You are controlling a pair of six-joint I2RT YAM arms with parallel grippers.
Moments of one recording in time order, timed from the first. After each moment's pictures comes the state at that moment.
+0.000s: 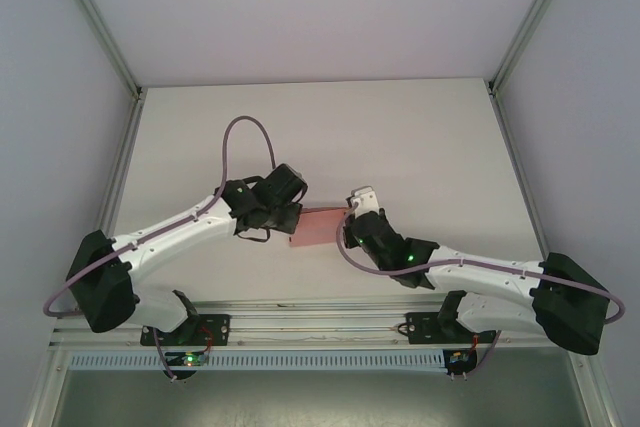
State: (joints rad) left arm -0.79 1.40 1.08 -0.80 -0.06 -0.54; right arm 1.02 1.14 0.47 0.07 0.54 0.39
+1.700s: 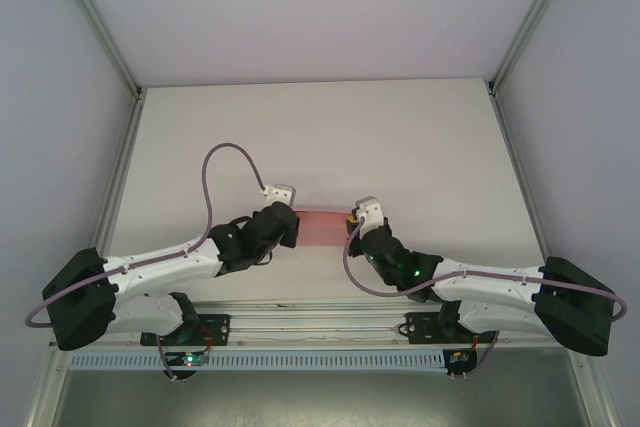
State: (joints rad) left arm -0.93 1.22 0.64 -0.19 -0.34 -0.57; right arm 1.06 1.08 0.32 0.30 0.58 0.34
